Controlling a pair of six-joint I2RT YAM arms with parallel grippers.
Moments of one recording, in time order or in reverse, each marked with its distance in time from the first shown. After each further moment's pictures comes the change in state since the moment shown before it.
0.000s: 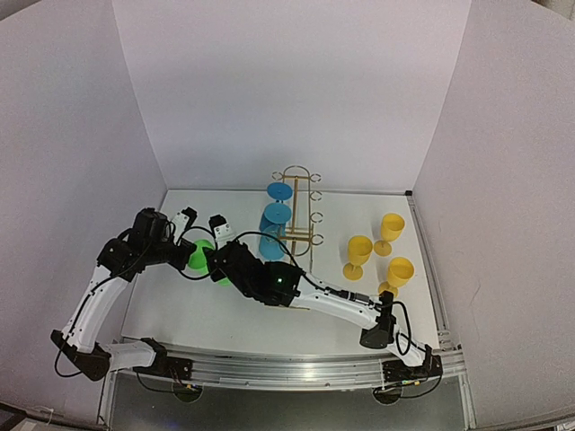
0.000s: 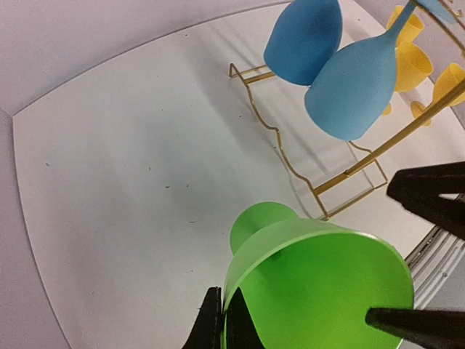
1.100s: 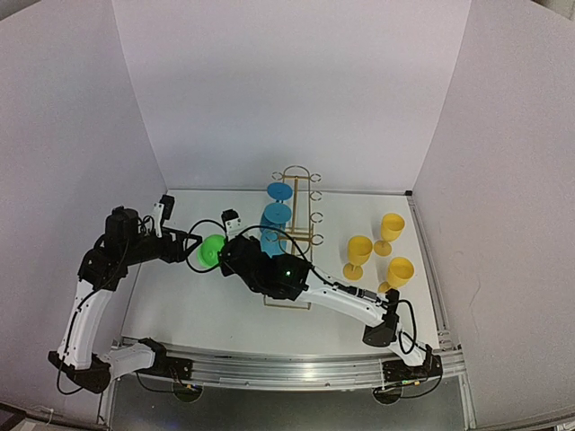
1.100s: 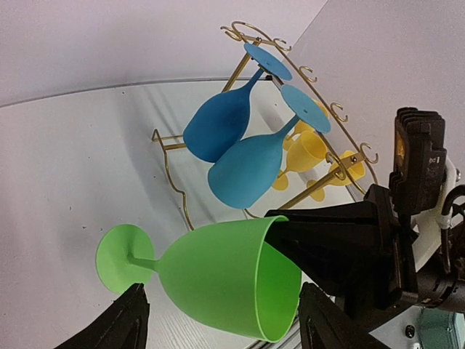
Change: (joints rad) left arm 0.112 -0.115 0.016 0.142 0.345 -0.284; right arm -0.023 -0.030 0.027 -0.171 0.065 0.039
